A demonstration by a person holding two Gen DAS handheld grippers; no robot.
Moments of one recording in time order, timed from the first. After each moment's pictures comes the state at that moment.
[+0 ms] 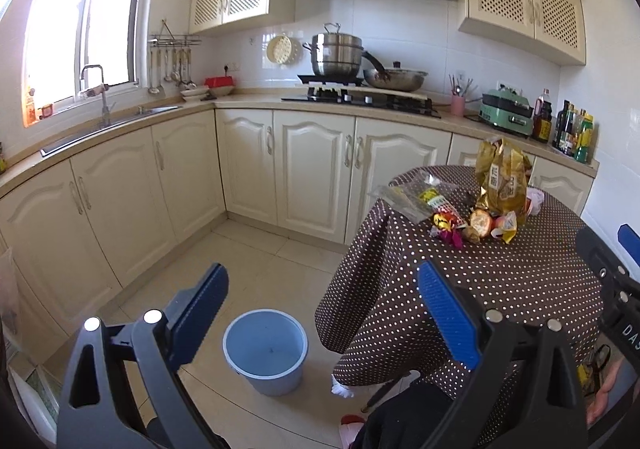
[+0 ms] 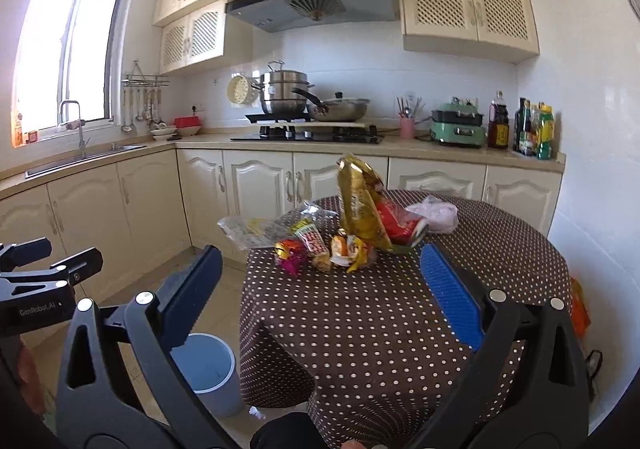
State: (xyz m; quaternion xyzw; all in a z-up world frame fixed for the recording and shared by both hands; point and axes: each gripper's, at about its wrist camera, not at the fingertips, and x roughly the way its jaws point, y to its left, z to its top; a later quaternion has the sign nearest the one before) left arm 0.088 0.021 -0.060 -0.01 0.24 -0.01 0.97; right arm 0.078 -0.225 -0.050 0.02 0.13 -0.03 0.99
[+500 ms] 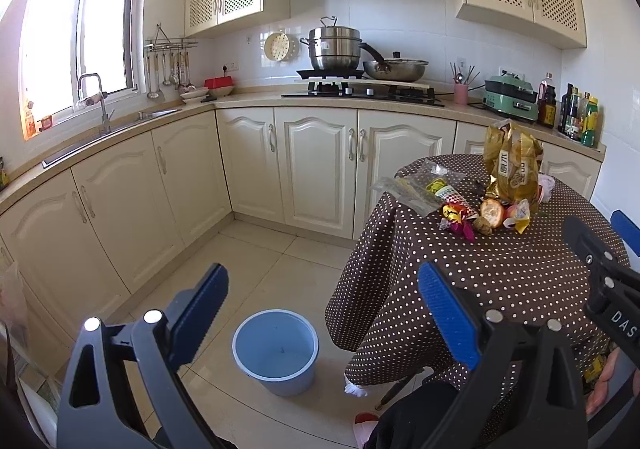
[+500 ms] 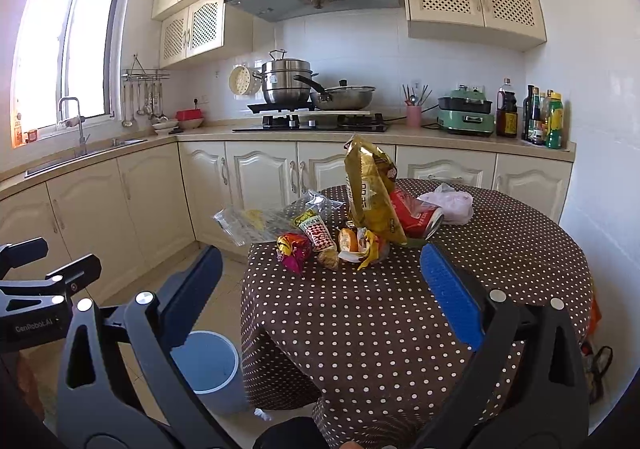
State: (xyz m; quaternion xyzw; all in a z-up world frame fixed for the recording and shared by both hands) left arm 0.099 0.016 -0.067 0.01 0.25 0.00 0.97; right arm 0.103 -0.217 -0.060 0.02 0.14 -0.02 0.99
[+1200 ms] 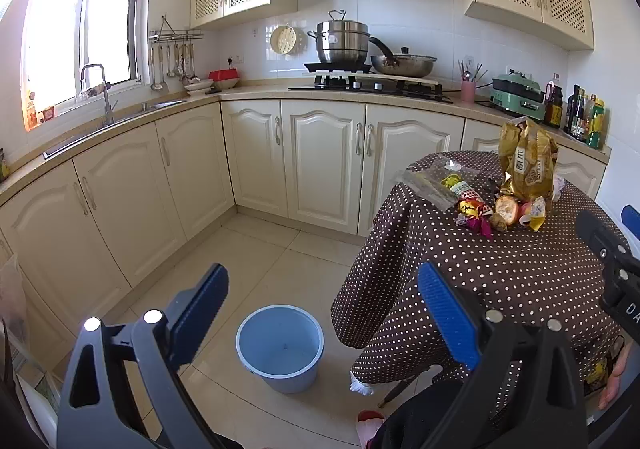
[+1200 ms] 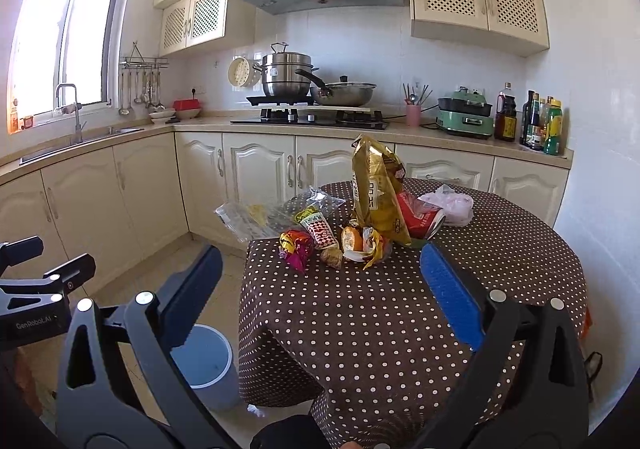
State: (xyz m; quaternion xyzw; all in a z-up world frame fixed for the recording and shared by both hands) left arm 0.110 0.035 -0.076 0.01 0.26 0.01 0.97; right arm 0.108 -0.202 -0.058 0.00 0.15 -0.03 0.99
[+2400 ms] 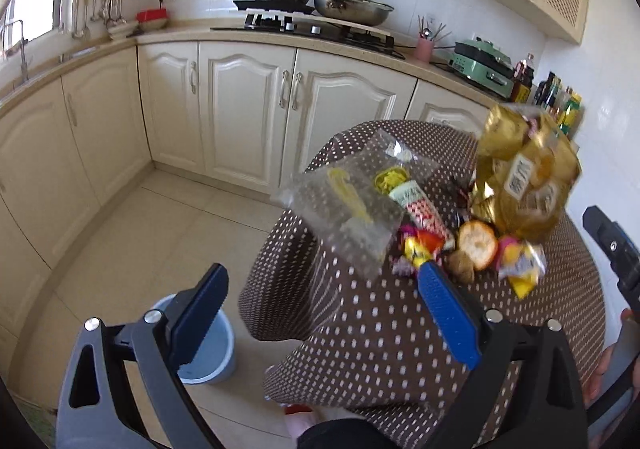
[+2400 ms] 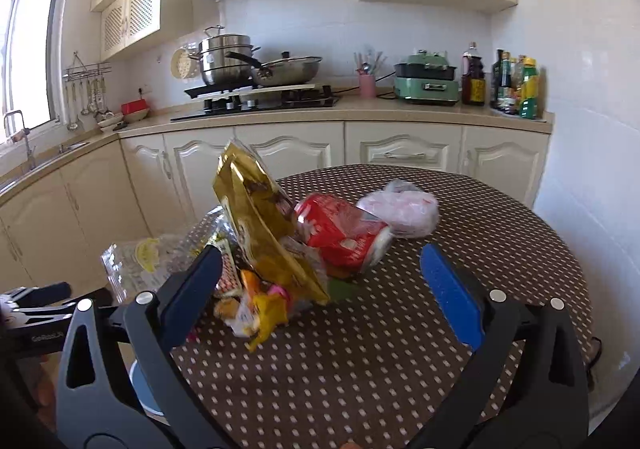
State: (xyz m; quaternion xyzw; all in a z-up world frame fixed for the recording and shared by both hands) left arm 0.280 -0.039 -0.105 -0.06 0.36 -0.11 0.92; right arm 0.217 -0.303 -0.057 0.06 0.20 -0.08 0.98
